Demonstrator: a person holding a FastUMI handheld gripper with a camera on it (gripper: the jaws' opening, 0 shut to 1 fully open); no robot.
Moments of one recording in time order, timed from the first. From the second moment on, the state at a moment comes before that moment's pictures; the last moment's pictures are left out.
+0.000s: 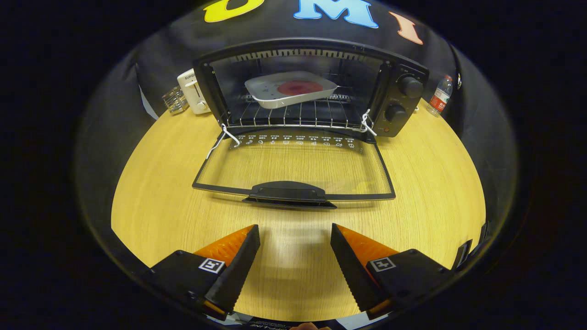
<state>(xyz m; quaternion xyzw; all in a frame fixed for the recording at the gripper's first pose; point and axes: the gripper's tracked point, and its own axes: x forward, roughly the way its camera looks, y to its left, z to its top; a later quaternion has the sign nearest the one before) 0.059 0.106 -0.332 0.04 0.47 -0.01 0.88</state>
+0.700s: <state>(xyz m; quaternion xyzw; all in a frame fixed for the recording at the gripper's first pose) 0.084 0.095 -0.346 0.02 0.48 -0.07 0.87</state>
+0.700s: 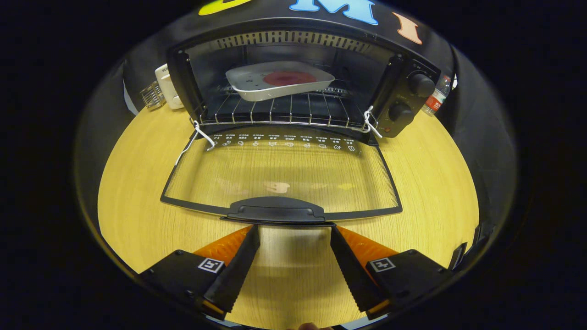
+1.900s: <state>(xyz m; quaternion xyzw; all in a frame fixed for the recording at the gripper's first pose) 0.130 0.067 -0.147 -0.03 0.23 -0.04 0.97</state>
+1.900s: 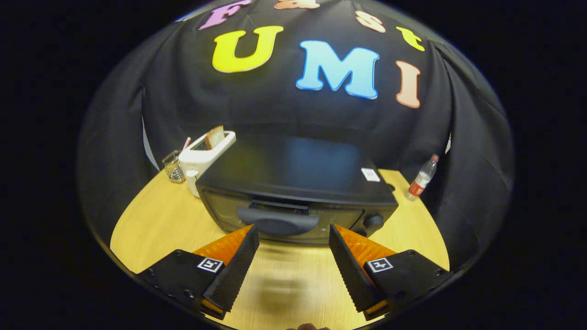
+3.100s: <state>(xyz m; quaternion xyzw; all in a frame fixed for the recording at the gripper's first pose) -0.013 -0.082 -0.007 0.00 0.00 -0.11 0.99</state>
